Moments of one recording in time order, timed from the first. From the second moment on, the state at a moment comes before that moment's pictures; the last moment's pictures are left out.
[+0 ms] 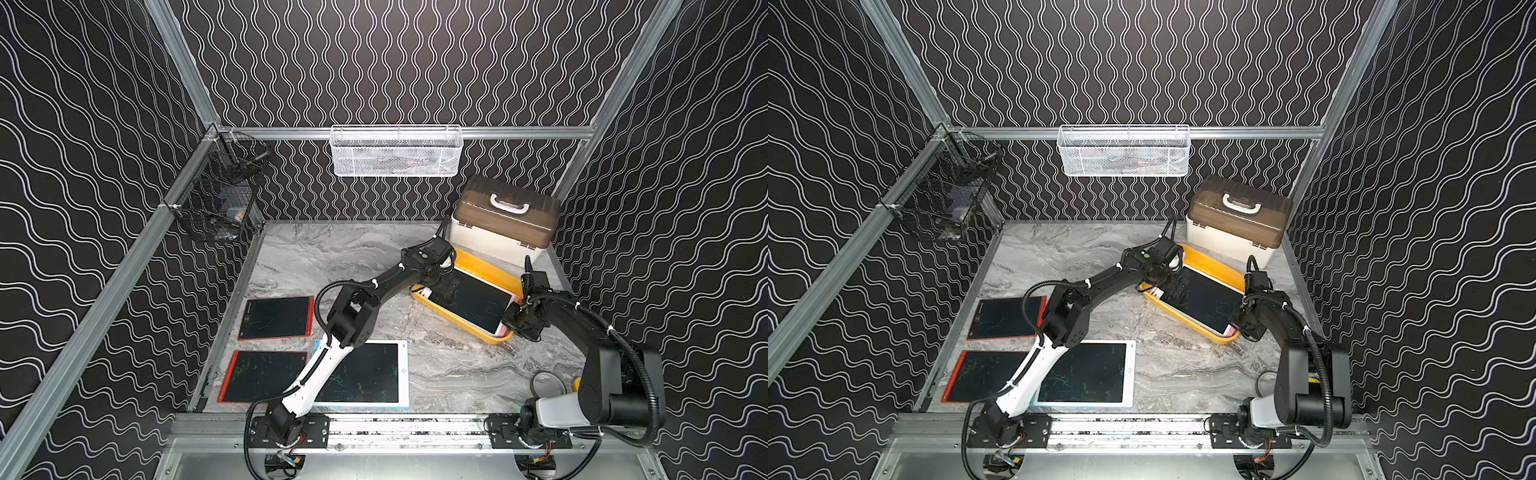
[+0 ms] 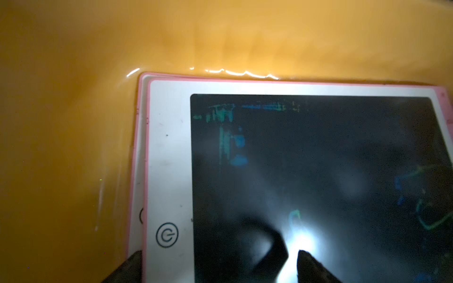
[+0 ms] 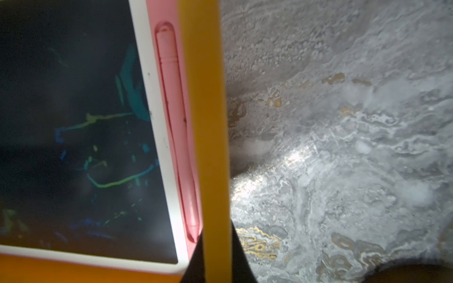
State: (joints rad) left arm -0.68 2.54 2.27 -0.79 0.15 -0.21; right arm -0.06 1.44 0.83 -0.74 0.01 0.59
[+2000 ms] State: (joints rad) left arm -0.66 2.30 2.20 -0.75 0.60 -0.40; right arm -0.07 1.43 0.81 -0.77 0.09 0.60
